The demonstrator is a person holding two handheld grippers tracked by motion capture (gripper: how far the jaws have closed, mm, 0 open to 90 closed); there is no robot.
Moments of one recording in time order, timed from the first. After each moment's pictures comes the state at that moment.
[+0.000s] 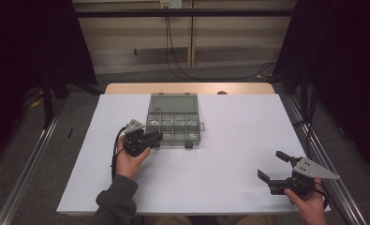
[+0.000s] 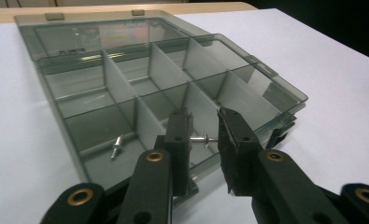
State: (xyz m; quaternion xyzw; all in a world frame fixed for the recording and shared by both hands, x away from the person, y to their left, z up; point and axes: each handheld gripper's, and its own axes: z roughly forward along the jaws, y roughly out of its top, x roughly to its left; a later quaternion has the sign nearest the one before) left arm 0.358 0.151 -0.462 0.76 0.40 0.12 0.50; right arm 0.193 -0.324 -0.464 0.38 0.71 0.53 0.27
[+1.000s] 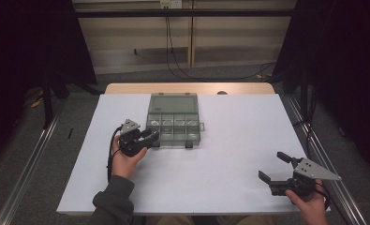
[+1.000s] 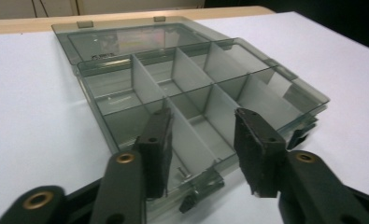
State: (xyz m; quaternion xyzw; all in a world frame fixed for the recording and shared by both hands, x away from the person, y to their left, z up) left arm 0.355 0.162 -0.459 0.75 0.41 0.14 0.49; right arm 0.191 -0.326 -0.464 0.39 0.71 0.53 0.28
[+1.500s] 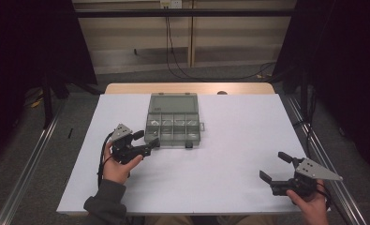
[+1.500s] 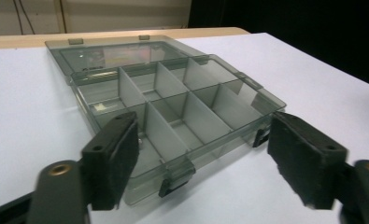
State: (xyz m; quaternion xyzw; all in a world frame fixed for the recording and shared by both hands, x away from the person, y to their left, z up) left arm 0.331 0.177 -0.450 0.74 0.39 0.14 0.54; right arm 0.190 -0.329 -0.464 0.39 0.70 0.53 0.28
